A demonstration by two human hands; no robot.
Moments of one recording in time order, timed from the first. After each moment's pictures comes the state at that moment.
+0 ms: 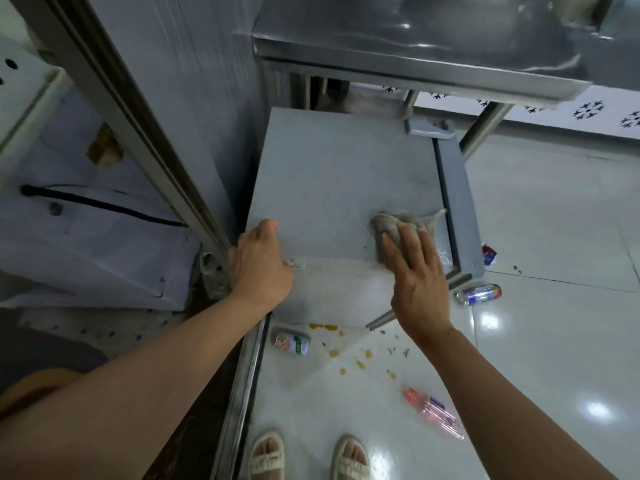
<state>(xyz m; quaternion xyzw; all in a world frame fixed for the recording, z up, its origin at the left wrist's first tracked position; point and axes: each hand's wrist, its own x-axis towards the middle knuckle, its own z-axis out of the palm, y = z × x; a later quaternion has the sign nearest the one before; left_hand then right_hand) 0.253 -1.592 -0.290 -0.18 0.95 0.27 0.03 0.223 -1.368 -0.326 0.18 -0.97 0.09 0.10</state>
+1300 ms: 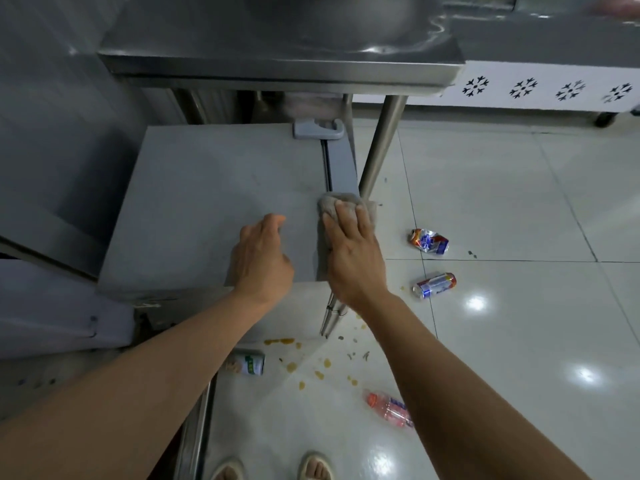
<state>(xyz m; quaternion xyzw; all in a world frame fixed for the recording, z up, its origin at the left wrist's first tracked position) 0.170 -1.428 -0.299 -0.10 0.96 0.26 -0.01 0.151 -1.285 -0.309 0.16 -0.98 0.14 -0.05</state>
